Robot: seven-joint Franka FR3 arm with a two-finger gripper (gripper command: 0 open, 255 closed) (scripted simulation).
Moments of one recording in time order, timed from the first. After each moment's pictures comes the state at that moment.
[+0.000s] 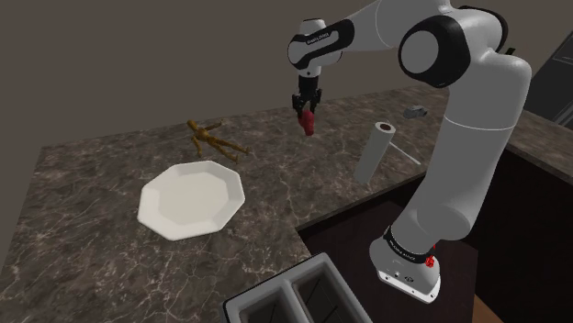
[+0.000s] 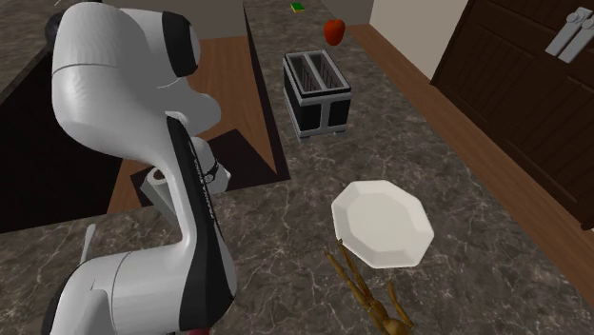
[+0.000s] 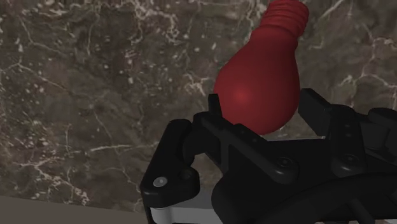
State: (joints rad) arm 0.01 0.26 -0.41 -1.85 0.06 1.97 -0.18
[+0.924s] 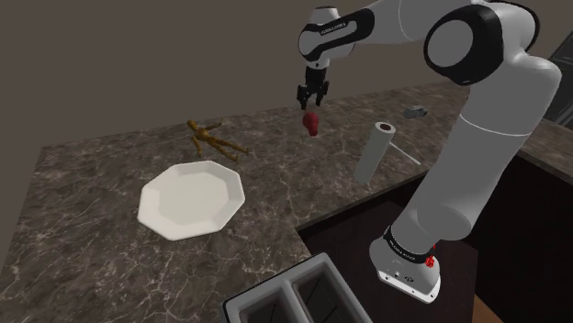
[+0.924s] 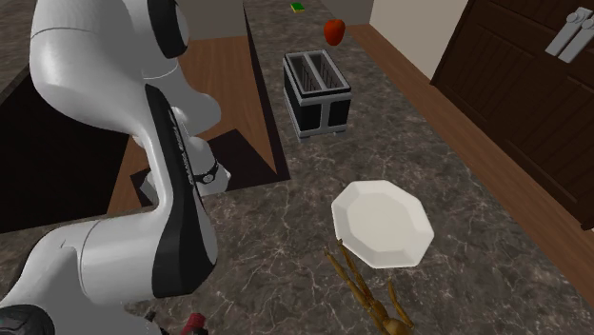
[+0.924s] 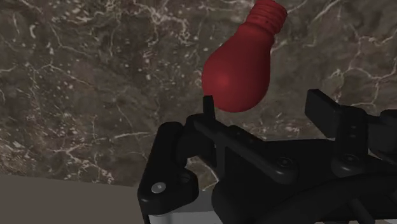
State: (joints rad) arm 0.02 0.13 -0.43 -1.93 0.02 2.01 -0.15
